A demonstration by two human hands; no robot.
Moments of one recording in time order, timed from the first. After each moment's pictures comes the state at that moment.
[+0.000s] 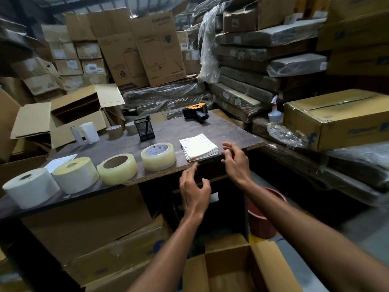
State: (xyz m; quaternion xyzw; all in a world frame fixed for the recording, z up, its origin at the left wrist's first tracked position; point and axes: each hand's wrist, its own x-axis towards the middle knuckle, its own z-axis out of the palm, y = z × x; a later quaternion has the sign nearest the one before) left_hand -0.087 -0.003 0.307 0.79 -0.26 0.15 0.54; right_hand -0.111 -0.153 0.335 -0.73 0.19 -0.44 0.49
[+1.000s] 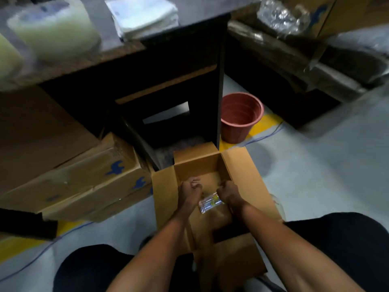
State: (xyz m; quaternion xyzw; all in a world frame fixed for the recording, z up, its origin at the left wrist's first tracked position) left_hand -0.137 0.003 -0.014 0.86 -0.12 -0.26 0.42; right_hand -0.227 -0.115 -0.040 -0.73 0.48 0.08 0.48
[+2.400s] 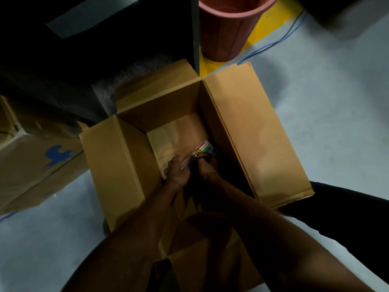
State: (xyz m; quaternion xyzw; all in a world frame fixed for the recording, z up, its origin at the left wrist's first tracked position) left_hand -0.126 -0.020 -0.283 0.87 -0.09 -0.45 0.18; right_hand -0.206 -0.122 -0.300 -0.36 0.45 -0.02 0.81
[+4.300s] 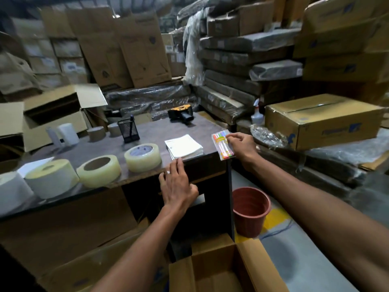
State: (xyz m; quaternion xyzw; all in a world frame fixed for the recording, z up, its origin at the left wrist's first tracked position) left_hand -0.072 0.000 0.321 0.91 -0.32 0.21 0.16; right_hand -0.144 -0.207 0.379 -0.69 0.30 -0.39 0.53
